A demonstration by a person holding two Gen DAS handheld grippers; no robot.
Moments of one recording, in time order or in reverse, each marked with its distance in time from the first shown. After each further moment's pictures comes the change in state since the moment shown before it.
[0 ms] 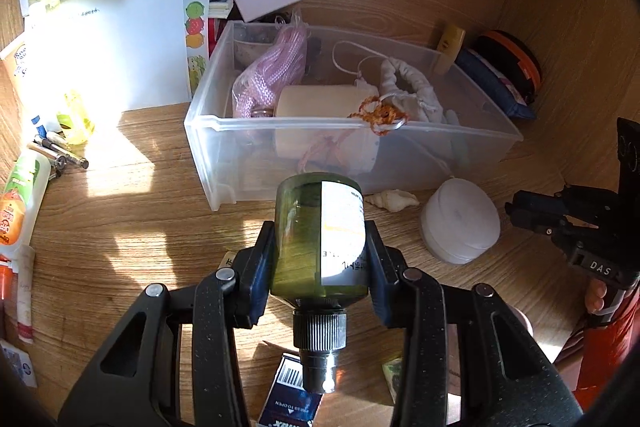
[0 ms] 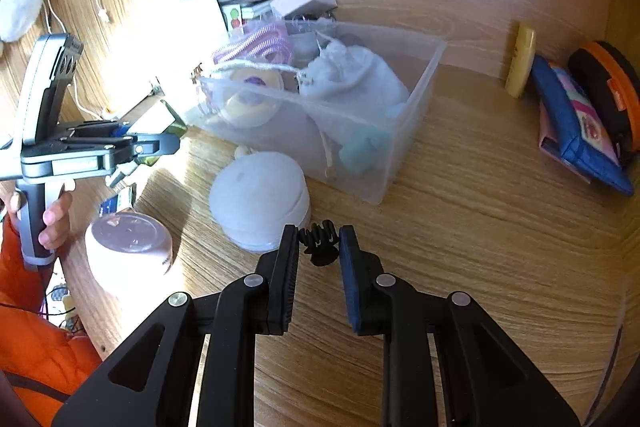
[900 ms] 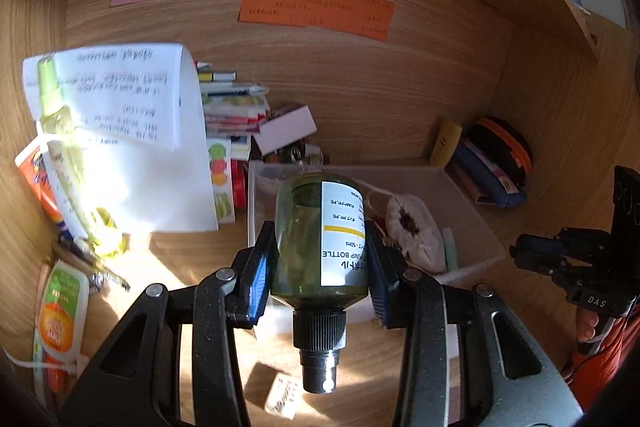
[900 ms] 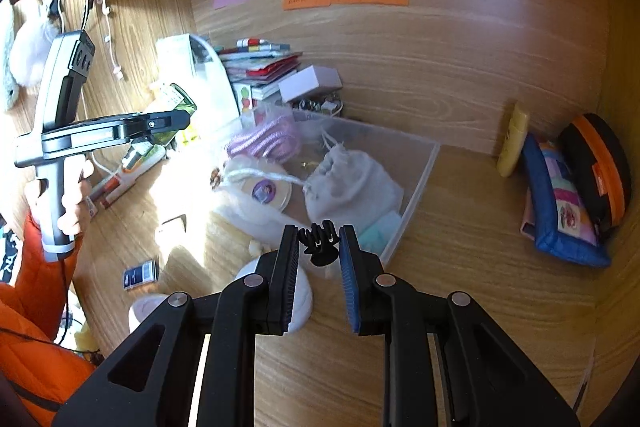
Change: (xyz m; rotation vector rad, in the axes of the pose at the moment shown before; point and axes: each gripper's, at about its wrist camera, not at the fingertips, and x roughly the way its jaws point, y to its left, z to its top) left arm -0.039 0.021 0.087 0.029 -0.220 -0.022; right arm -0.032 -0.007 0.052 -0.011 -0.168 0.015
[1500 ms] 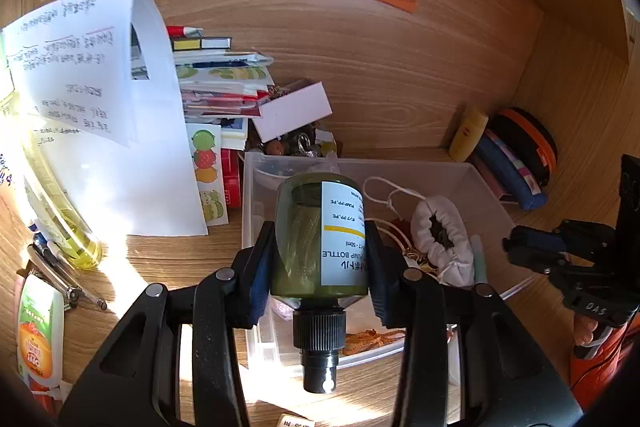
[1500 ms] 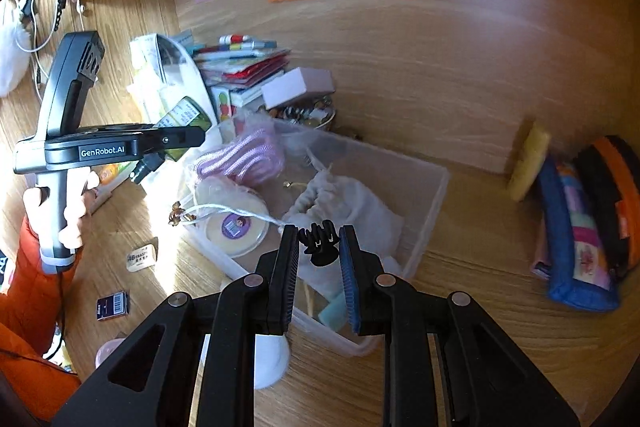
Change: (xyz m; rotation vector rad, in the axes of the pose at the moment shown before) left arm 0.061 0.012 0.007 -0.022 0.091 -0.004; right arm 0.054 -0.003 0.021 -0.018 0.051 -0.011
